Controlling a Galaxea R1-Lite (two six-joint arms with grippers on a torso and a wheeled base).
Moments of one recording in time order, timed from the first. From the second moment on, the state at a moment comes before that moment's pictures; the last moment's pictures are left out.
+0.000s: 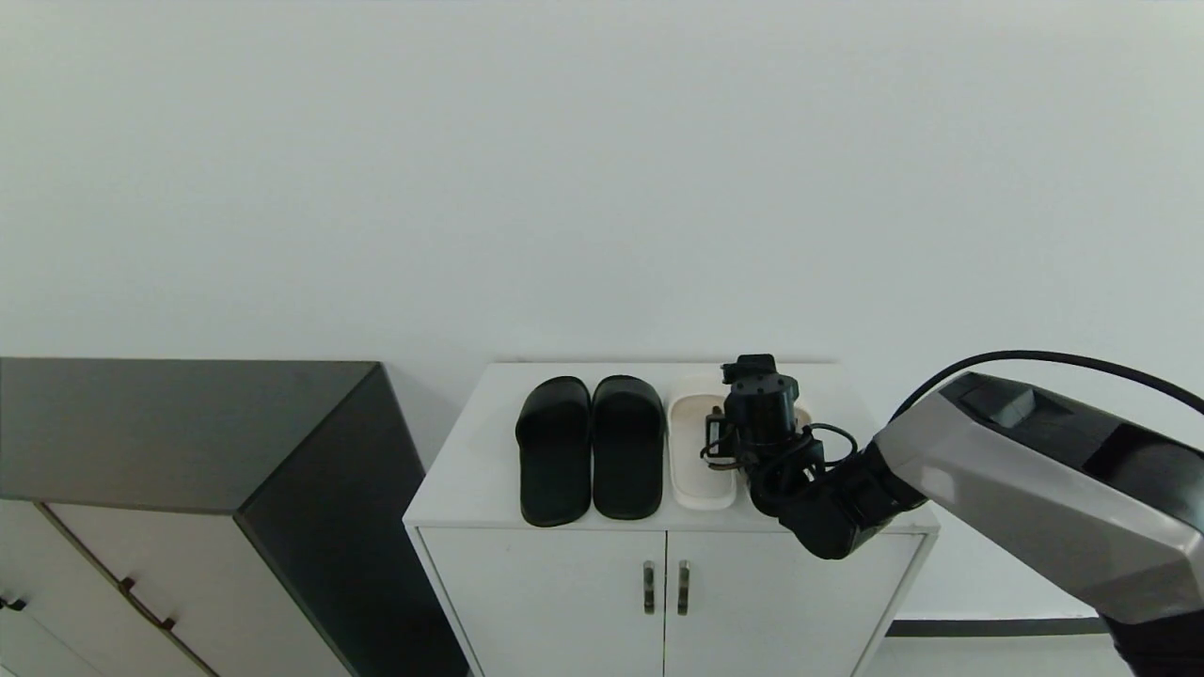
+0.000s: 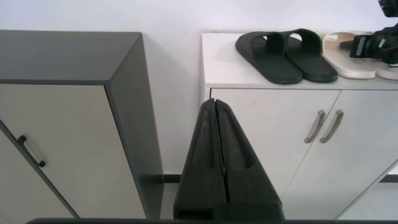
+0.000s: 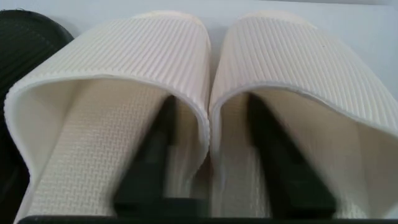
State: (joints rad) left arm 0.00 0.02 0.00 0.00 0.00 -0.02; right arm 0.59 2.41 -1.33 -0.81 -0.57 0.17
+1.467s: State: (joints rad) left arm 0.00 0.00 0.00 0.00 0.00 -0.01; right arm 0.76 1.66 -0.40 -0.91 -0.04 0.06
